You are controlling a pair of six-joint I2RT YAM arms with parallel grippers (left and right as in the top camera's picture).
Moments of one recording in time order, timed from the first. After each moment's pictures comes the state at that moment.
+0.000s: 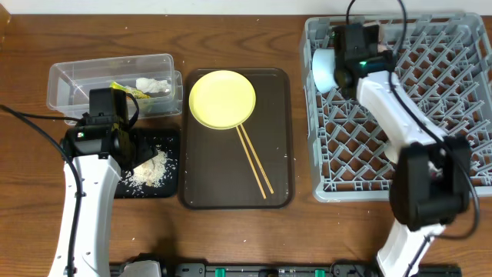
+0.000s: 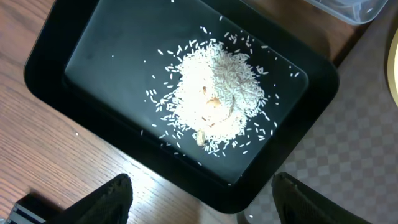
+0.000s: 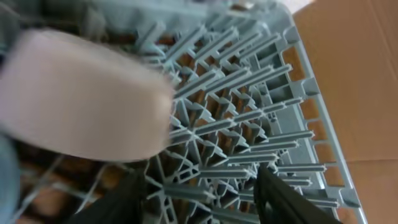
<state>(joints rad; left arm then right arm) 0.11 1.30 1.11 -1.13 -0.16 -0.47 0.22 1.93 1.54 -0.56 0.76 0.05</state>
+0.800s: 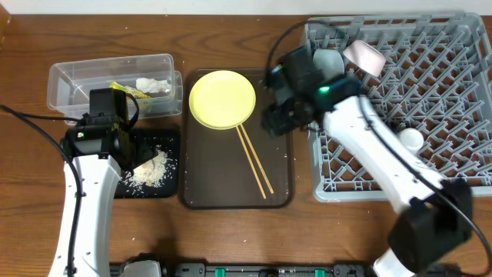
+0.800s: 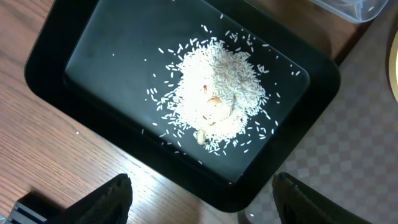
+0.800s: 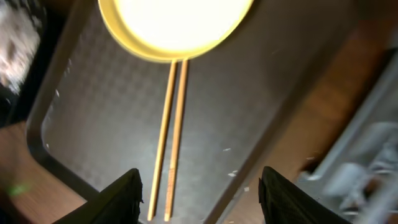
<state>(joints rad) 0.11 1.30 1.11 -1.13 -0.16 -0.47 0.56 1.80 1.54 -0.95 -0.18 0.10</state>
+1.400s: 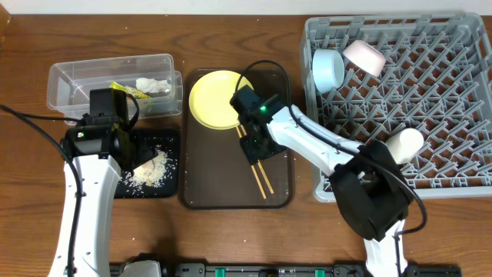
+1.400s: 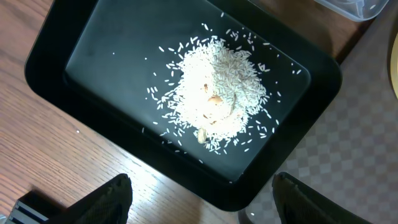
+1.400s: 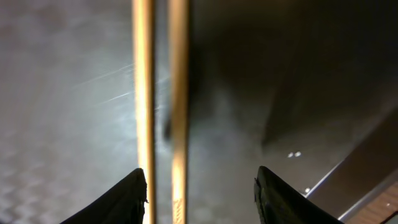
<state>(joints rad) 0.11 1.30 1.11 -1.14 -0.16 -0.47 0.71 2.09 1.54 -0.95 -0.05 0.28</state>
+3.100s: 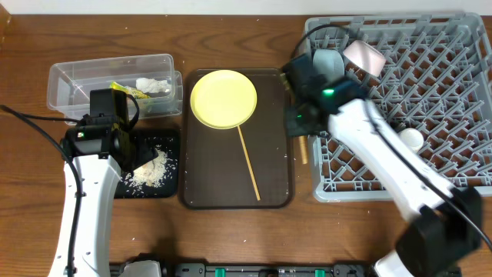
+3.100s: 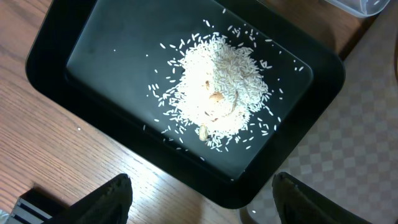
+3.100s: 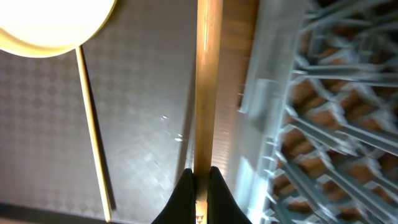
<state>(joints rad) 0.11 1.30 1.11 -1.15 -0.16 -0.47 0.50 1.71 1.51 -1.08 0.05 0.35</state>
